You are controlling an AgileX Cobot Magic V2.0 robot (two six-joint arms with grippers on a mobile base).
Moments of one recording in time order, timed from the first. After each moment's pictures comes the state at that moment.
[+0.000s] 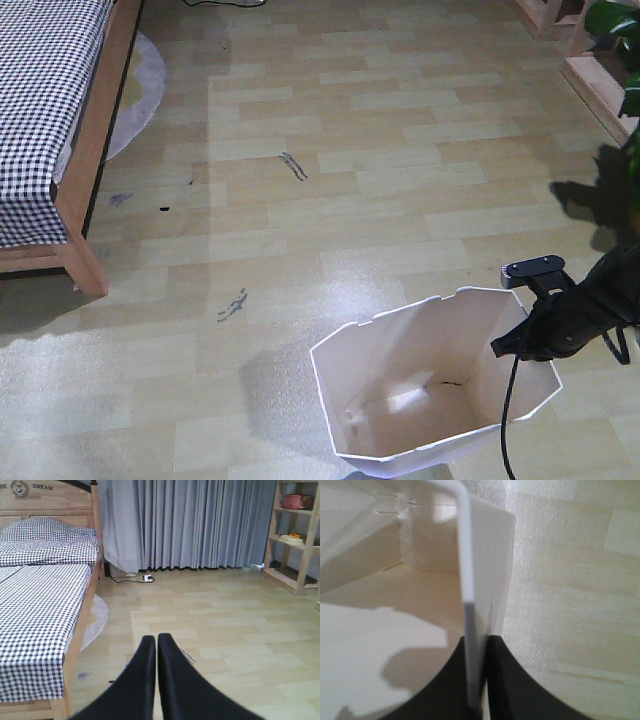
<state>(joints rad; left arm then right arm) 0.01 -0.02 0.03 -0.01 0.14 -0.05 -0.13 2.15 -0.79 0.61 0.18 -0.98</state>
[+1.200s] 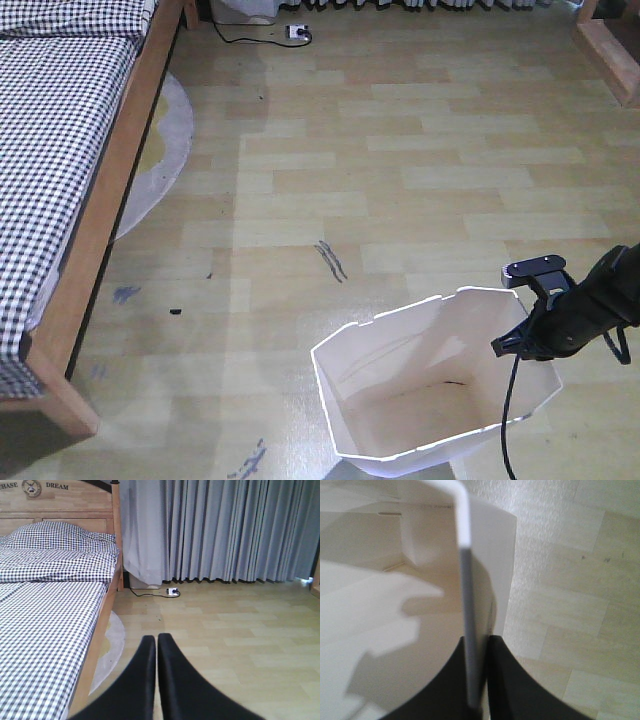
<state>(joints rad) 0.01 -0.02 0.03 -0.01 0.14 -0.05 -0.13 2.15 -0.79 0.61 0.18 -0.98</state>
